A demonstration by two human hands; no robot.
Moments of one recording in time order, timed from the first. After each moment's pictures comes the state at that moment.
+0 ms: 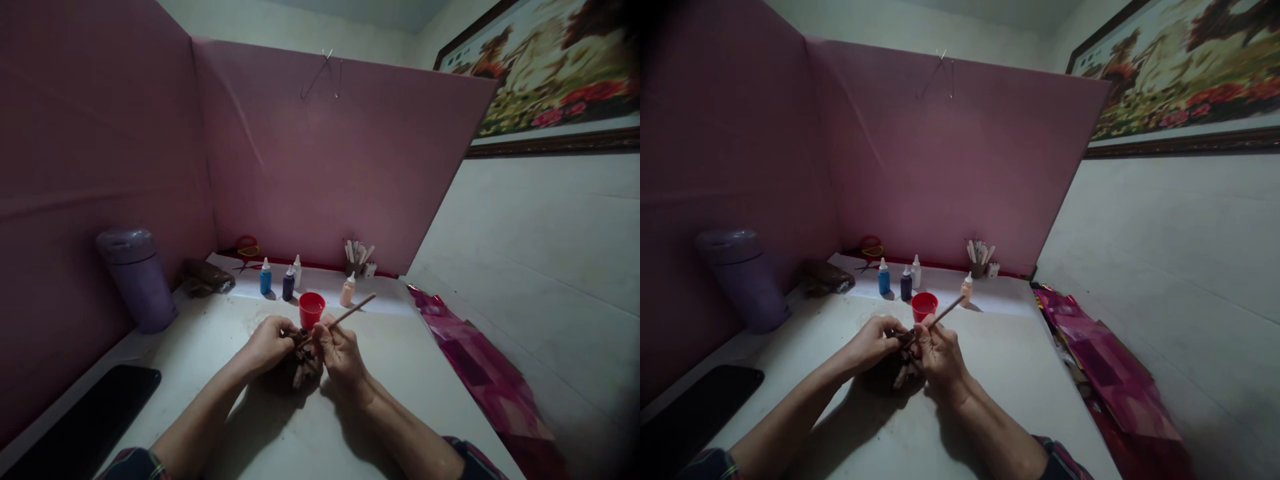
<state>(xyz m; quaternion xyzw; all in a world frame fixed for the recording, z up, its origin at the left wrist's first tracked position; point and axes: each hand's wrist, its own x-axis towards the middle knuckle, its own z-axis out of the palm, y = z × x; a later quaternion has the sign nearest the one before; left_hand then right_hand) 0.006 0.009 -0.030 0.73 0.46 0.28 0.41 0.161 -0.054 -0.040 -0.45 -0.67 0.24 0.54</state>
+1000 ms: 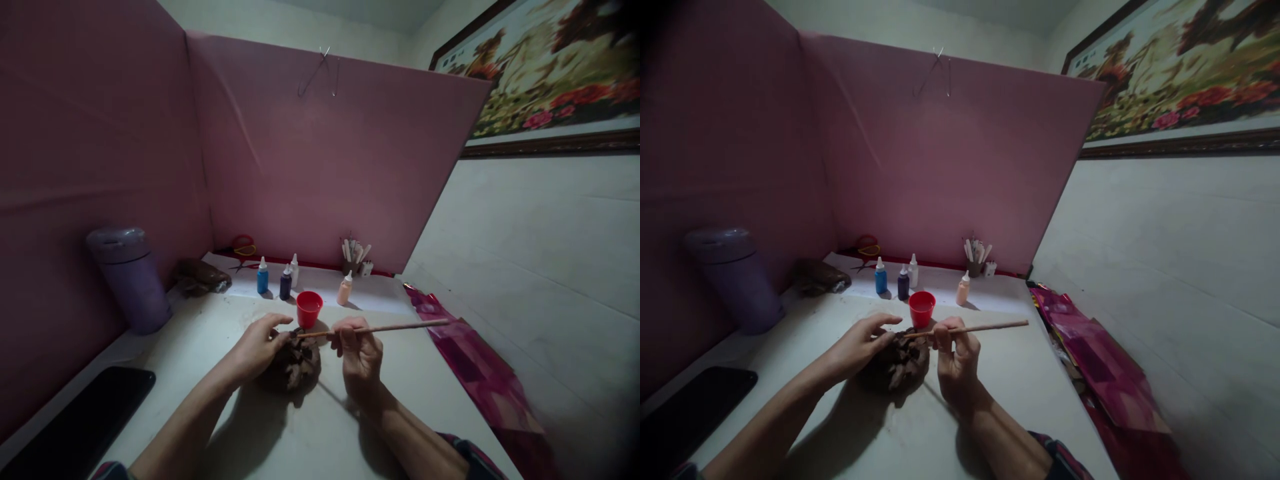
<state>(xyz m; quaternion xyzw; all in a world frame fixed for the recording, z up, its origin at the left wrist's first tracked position) -0.012 0.004 -0.029 0.78 0.42 0.29 0.36 0.177 -0.065 -0.045 -0.40 -0.61 0.11 0.68</state>
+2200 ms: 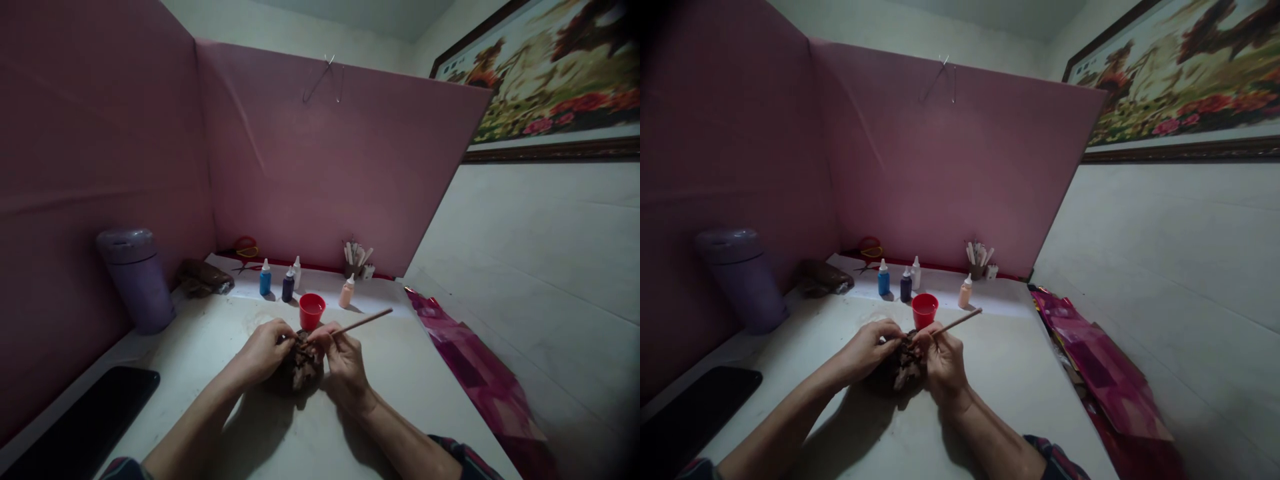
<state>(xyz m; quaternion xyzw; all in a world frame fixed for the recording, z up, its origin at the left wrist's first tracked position) -0.007 0.005 -0.031 0.82 0.41 0.26 0.31 0.160 -0.057 -0.049 -0.43 -0.57 0.30 0.63</state>
